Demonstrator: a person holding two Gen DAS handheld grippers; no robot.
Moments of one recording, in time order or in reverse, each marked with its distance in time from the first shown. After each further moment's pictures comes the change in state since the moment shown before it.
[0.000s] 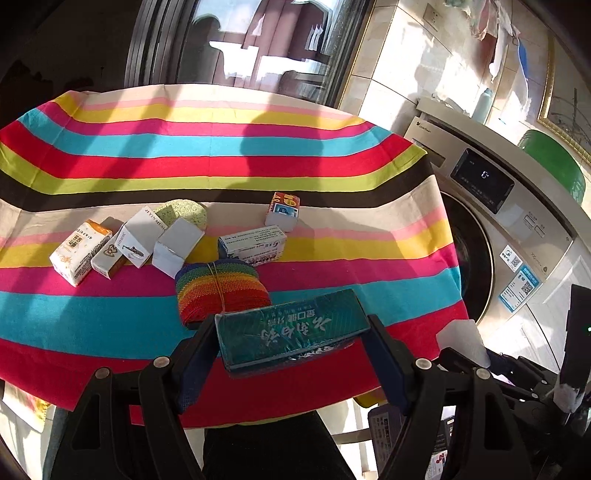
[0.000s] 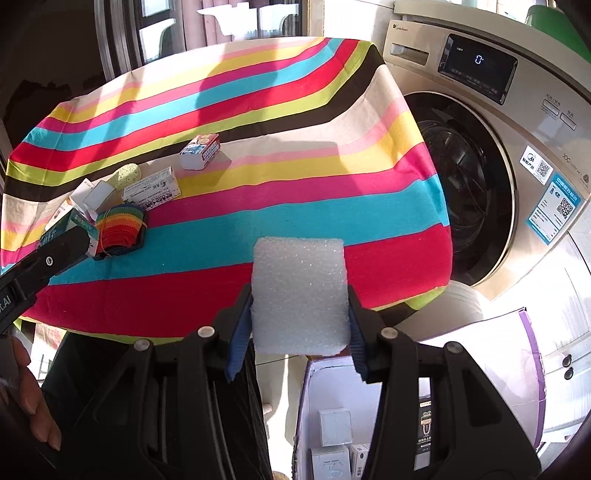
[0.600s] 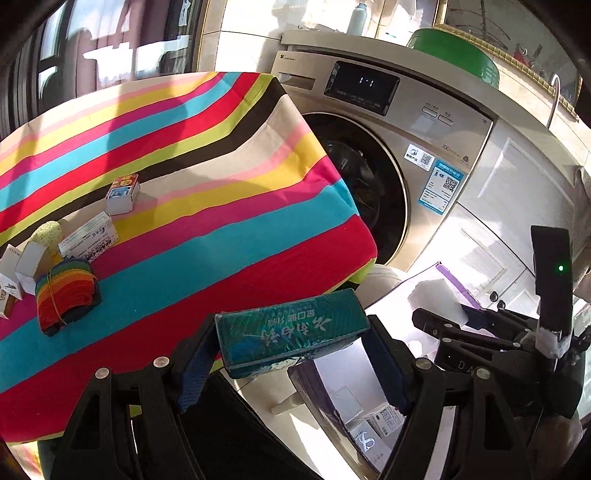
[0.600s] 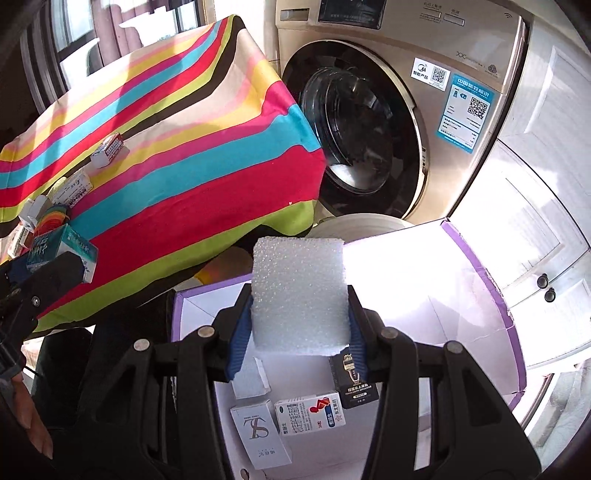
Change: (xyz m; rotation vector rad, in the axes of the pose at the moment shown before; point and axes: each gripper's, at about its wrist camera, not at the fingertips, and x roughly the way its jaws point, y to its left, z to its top) left arm 0.020 -0.118 -0.039 0.338 0.162 -0.239; right arm -0.017 -0.106 -0.054 0.216 0.072 -0.143
